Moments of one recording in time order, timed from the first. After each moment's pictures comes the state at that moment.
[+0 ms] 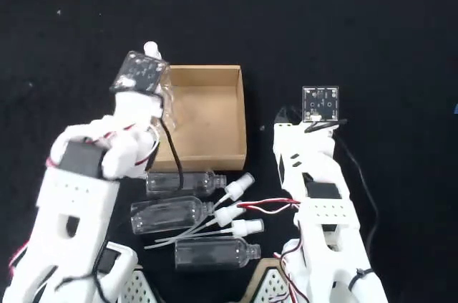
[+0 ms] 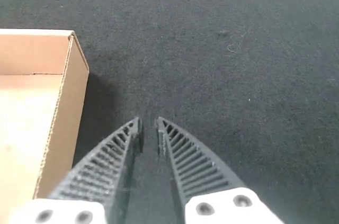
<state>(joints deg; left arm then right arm) 8.5 -46.9 34.6 77.7 -9.5 1.2 -47.3 82.9 4.7 1.5</state>
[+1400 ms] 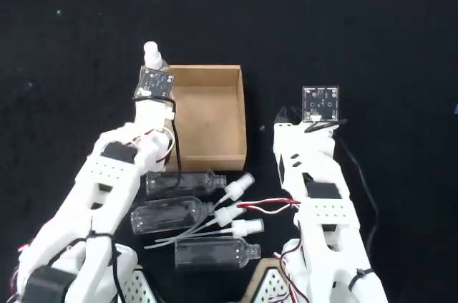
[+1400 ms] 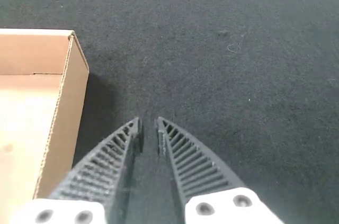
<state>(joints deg) 8.4 -31.0 58.5 34.8 -4.1 1.2 -47.3 82.9 4.7 1.5</state>
